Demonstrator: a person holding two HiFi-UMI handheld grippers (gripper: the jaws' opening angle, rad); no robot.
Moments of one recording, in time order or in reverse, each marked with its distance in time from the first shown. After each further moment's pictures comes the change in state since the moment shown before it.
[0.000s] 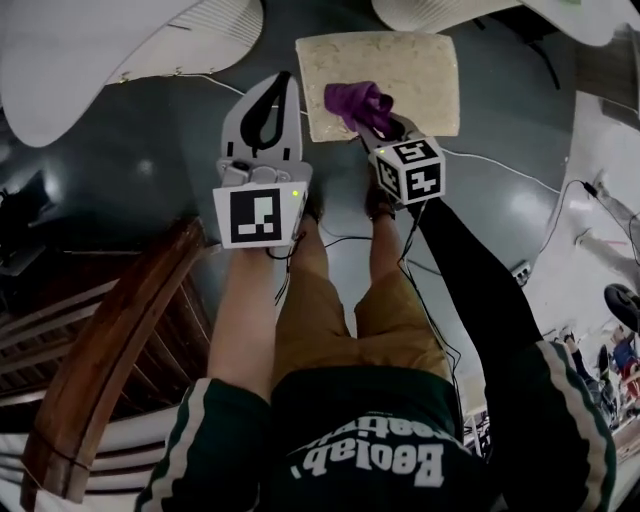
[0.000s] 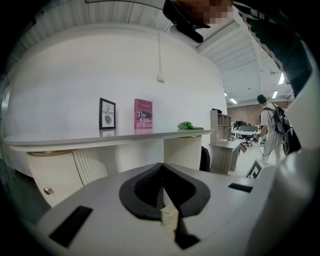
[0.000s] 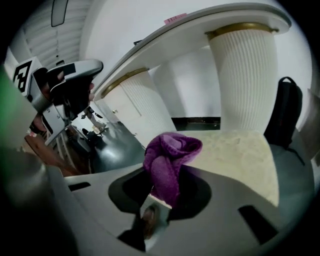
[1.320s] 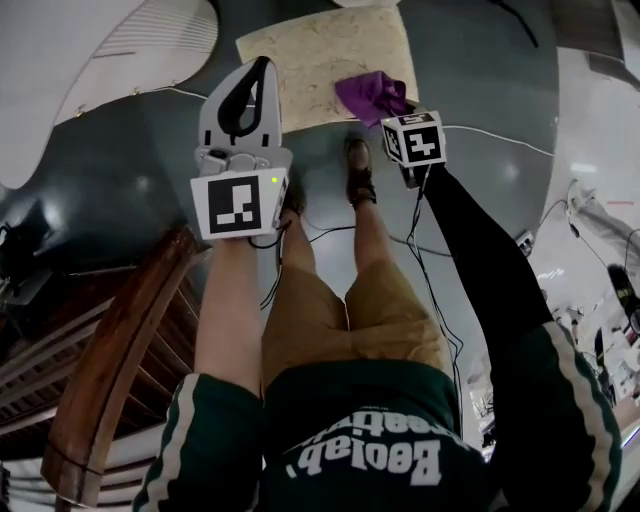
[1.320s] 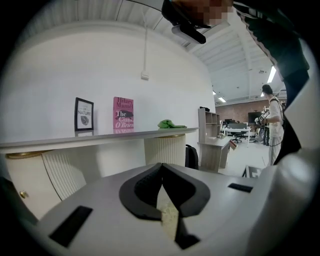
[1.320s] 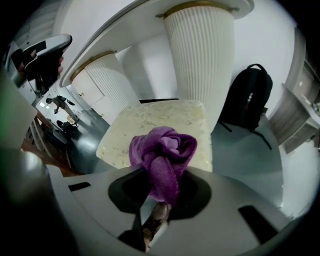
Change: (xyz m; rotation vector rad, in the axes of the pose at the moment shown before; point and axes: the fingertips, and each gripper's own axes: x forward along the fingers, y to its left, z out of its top) left arm 0.035 -0.081 -0.002 0.034 0.018 -0.107; right arm -0.047 -0.140 -0.088 0.097 0.192 -0.245
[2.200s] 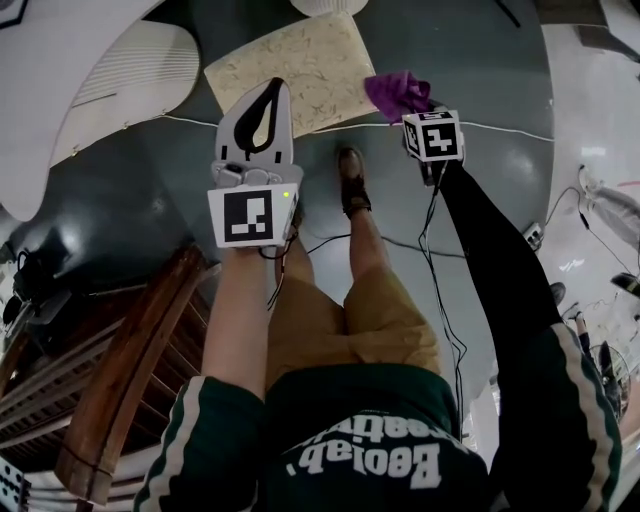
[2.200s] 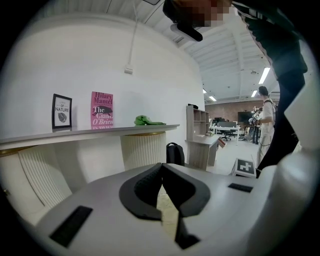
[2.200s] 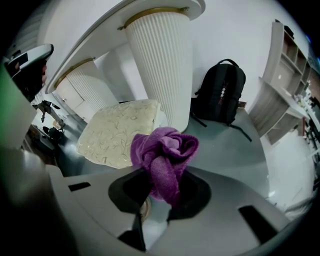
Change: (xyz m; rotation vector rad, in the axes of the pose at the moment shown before) left arm 0.036 -0.100 -0.007 0.018 0.041 -0.120; right arm -0.042 -0.125 -0.036 0.100 0.000 -0.132
